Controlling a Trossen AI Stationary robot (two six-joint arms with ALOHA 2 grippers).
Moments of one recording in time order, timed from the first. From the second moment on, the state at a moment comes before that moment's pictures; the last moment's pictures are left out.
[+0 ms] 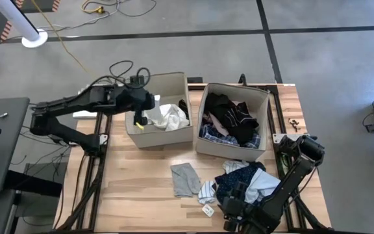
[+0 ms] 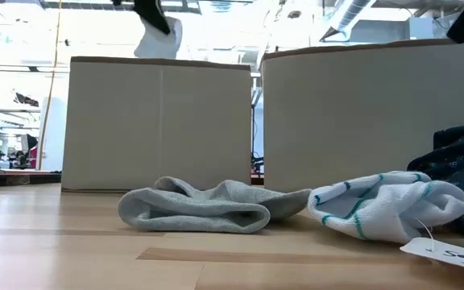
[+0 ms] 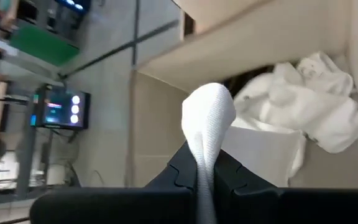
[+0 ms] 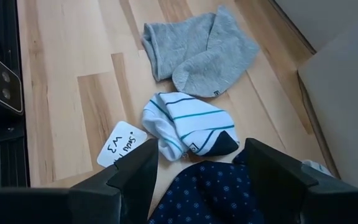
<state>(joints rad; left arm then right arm) 0.15 1.26 1.49 -0.99 -0.54 0.51 0.91 1.94 1.51 -0.96 0.79 1.10</state>
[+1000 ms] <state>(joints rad) 0.33 1.26 1.22 -0.90 0.00 0.40 0.89 1.94 1.51 -0.92 0.79 1.06</state>
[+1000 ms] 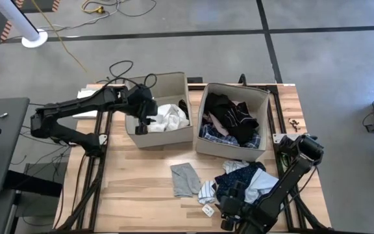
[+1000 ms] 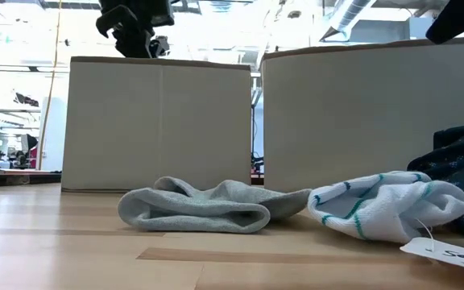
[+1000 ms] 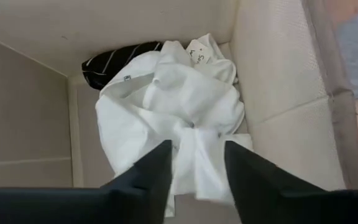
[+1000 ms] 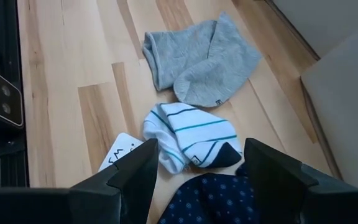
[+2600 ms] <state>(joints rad) -0.35 1.18 1.35 -0.84 0.00 0.25 0.71 1.94 1.51 -0.71 0.51 0.64</state>
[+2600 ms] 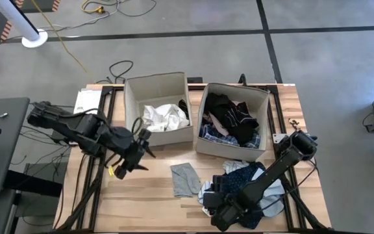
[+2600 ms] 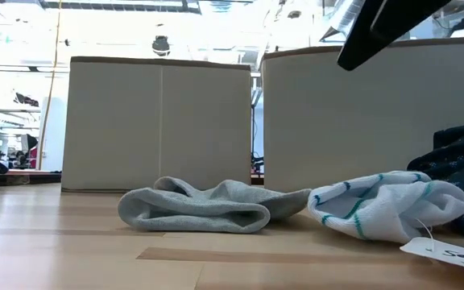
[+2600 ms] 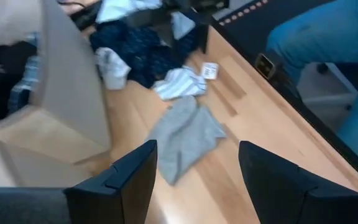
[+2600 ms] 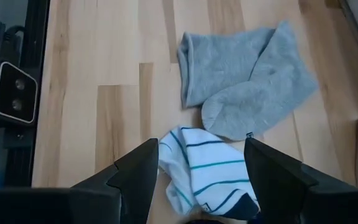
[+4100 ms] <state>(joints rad) -0.46 1.18 1.03 -0.37 -0.04 0.29 0.65 1.97 1.47 -0.62 0.31 0.53</state>
